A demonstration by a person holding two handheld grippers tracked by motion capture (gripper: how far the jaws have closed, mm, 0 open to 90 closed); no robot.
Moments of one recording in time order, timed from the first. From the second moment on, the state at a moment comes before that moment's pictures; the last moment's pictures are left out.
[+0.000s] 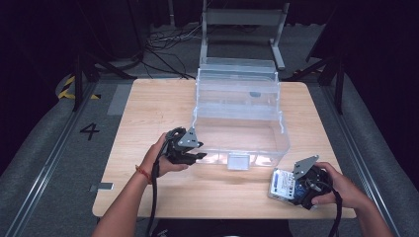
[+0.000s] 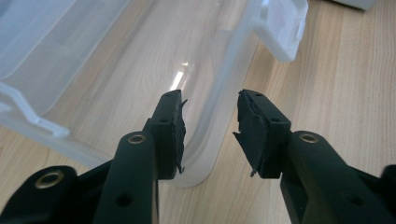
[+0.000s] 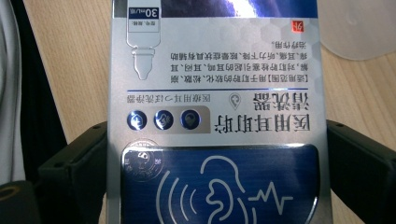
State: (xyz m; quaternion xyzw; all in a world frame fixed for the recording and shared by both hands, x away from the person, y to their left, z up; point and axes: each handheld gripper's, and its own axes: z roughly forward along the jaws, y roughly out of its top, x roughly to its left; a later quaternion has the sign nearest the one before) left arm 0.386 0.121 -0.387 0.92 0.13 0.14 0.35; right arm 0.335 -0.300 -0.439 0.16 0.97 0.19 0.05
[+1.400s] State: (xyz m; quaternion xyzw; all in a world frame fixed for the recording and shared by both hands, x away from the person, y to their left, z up) left arm 0.349 0.212 -0.474 0.90 0.27 0.10 0.31; right arm 0.335 -0.331 -0.354 0.17 0.95 0.24 0.14
